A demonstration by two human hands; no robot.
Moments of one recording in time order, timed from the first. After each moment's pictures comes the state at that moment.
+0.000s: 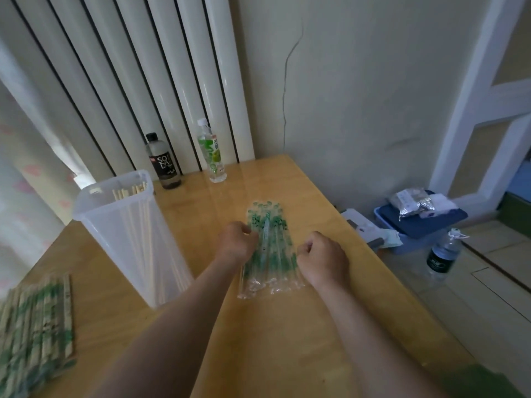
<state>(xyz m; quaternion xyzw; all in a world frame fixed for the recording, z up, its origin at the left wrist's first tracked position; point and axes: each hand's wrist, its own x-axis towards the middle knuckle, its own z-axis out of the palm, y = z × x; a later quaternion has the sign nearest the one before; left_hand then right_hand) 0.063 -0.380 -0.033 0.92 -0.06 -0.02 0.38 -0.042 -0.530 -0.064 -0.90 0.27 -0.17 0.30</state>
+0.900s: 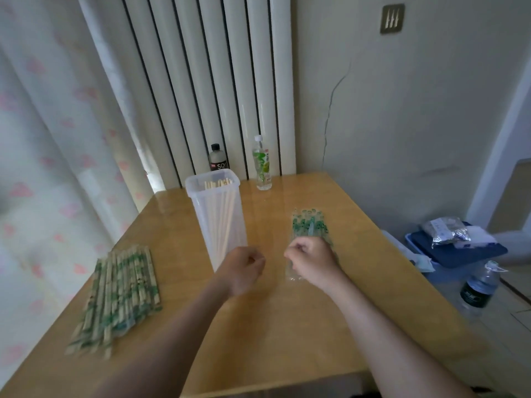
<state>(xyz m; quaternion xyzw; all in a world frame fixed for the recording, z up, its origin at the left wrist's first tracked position) -0.033 -0.247 -0.005 0.91 -0.15 -0.04 0.38 -0.080 -0.431 -0.004 -0.86 0.04 -0.09 0.50</state>
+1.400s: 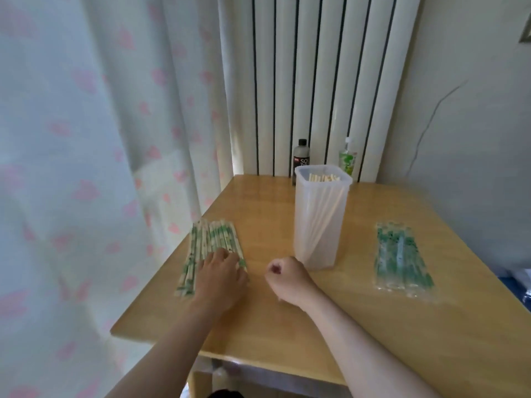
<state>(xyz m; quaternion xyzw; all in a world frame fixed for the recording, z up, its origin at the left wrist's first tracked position) -0.059 -0.045 -0.055 0.98 0.00 0.18 0.12 -0.057 -0.225 -0.027 -0.89 -0.07 0.08 0.45</state>
